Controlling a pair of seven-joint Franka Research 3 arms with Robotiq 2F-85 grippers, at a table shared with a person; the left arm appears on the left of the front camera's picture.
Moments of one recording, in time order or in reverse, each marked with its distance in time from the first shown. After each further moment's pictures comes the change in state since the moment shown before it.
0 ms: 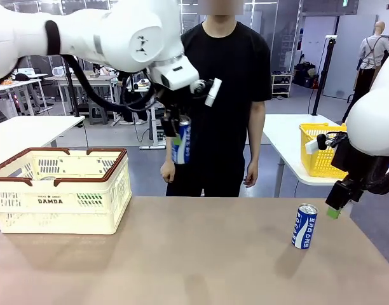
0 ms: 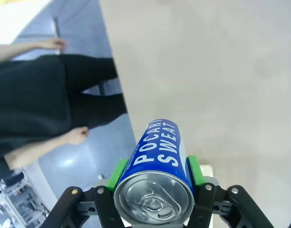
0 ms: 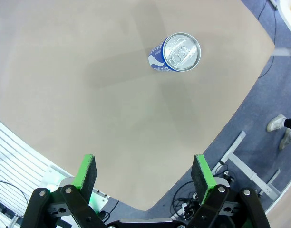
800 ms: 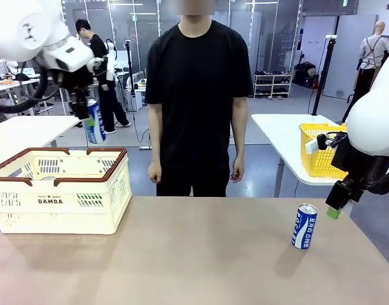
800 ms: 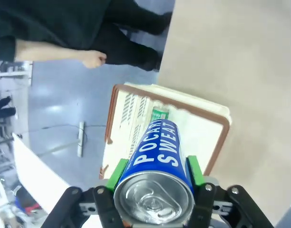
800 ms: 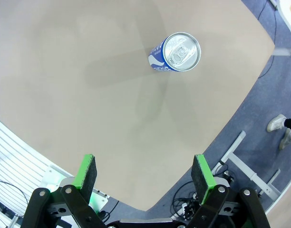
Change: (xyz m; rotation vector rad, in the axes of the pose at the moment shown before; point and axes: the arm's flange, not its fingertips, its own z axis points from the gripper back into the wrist) left arm -0.242 -0.025 0.041 0.129 0.033 0.446; right arm 0.000 0.000 0.000 0.000 0.001 0.000
